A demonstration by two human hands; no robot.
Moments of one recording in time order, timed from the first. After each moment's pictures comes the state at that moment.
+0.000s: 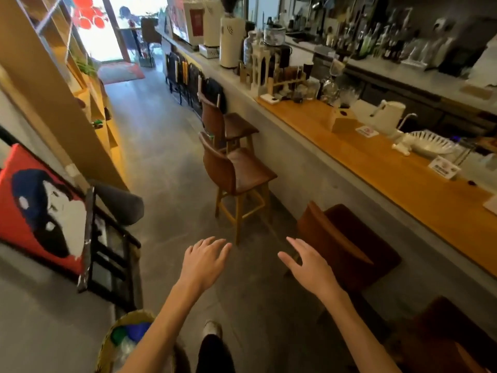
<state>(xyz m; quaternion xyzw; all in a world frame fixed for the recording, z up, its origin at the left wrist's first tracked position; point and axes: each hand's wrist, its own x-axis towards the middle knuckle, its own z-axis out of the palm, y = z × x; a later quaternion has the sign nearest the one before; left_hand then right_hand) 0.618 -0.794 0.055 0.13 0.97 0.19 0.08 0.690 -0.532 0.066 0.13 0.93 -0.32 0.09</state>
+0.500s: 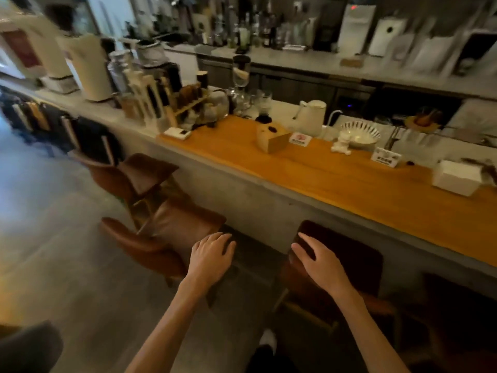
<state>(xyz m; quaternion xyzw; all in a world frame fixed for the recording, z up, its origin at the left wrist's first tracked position) 0.228 -0.602 0.075 0.38 0.90 0.16 0.13 0.431 -0.418 0.073 0.39 0.84 -0.38 -0.06</state>
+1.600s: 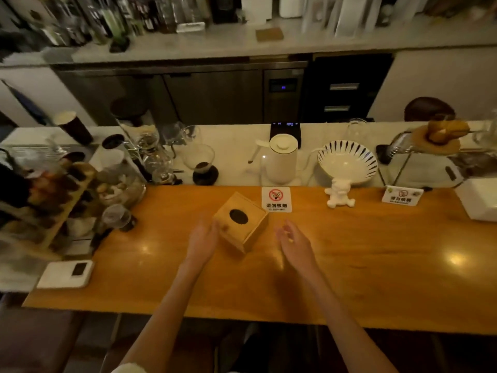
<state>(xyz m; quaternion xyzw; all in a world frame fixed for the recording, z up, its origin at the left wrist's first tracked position) -0.164 -0.118 0.060 0.37 0.82 0.31 0.32 0.048 -0.047 0.020 0.61 0.60 -0.50 -0.16</state>
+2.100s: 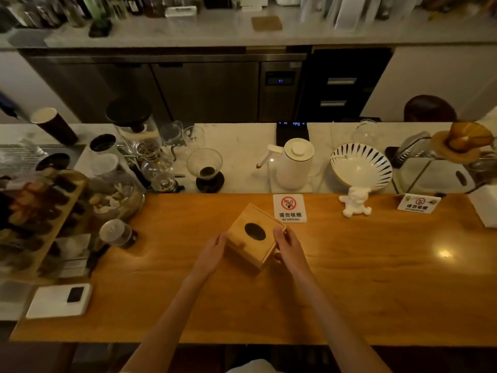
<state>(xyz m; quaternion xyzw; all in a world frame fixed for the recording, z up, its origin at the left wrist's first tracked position) -0.220 -0.095 0.019 0.34 0.75 0.30 0.48 -0.023 -0.028 -0.021 0.60 0.45 -0.62 -0.24</state>
